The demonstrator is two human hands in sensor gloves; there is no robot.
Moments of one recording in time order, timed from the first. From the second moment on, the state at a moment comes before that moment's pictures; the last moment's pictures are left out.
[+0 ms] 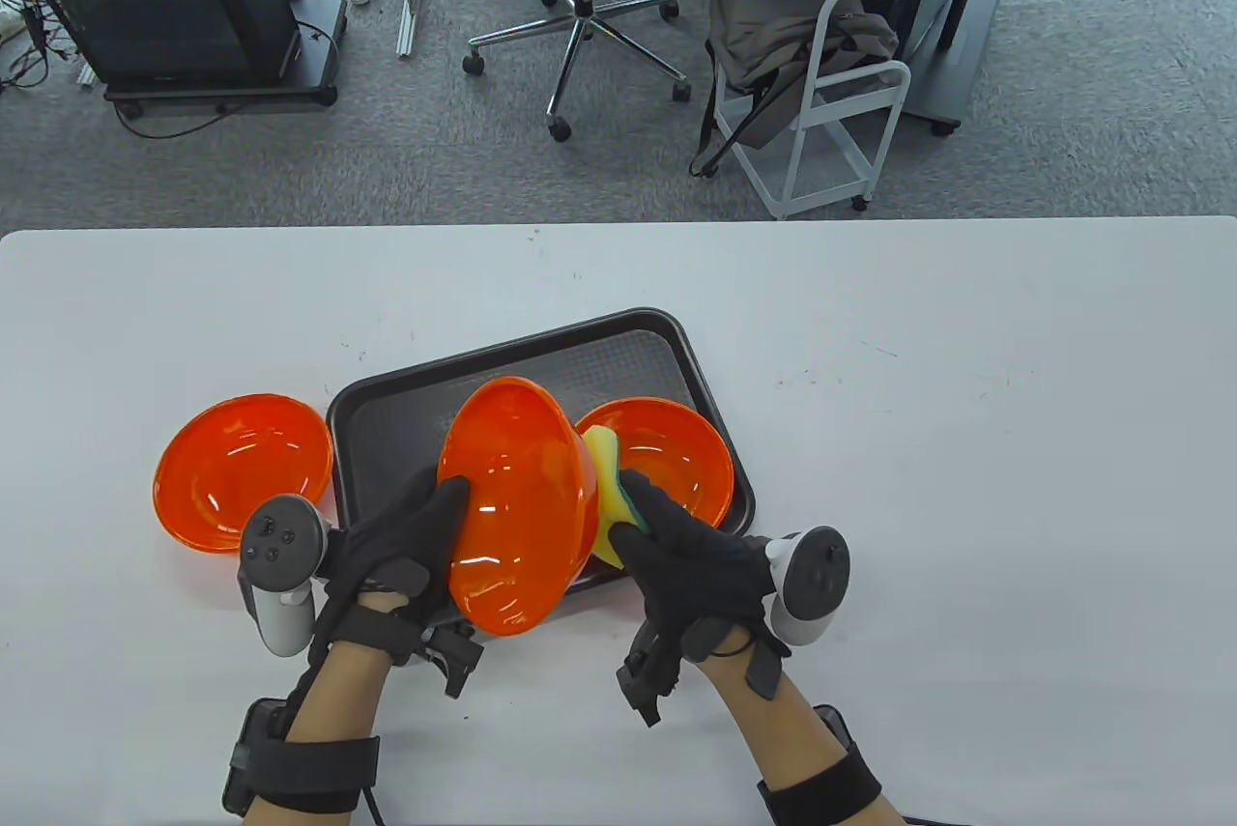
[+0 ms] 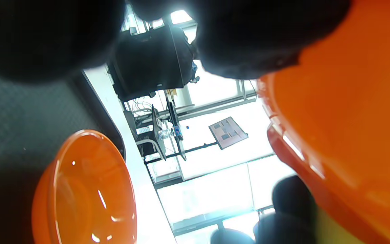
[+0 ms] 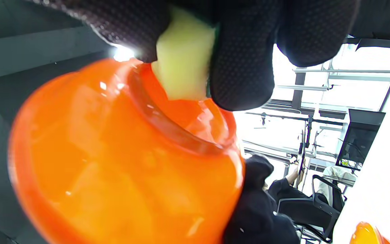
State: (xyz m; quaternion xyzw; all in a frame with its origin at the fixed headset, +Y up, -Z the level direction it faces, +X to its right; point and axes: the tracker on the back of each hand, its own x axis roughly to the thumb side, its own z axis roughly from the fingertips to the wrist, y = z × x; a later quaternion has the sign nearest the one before) left_hand -0.243 -0.675 -0.255 -0.01 -0.12 0.62 0.77; right_hand 0.054 -0.676 -0.235 0.27 -0.10 0.64 0.71
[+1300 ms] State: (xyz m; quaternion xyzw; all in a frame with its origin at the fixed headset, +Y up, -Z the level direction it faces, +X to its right) left_hand -0.248 -0.675 -0.258 0.00 -0.12 0.64 0.76; right_hand 0.043 -0.683 -0.236 0.29 -0.02 0.66 0.70
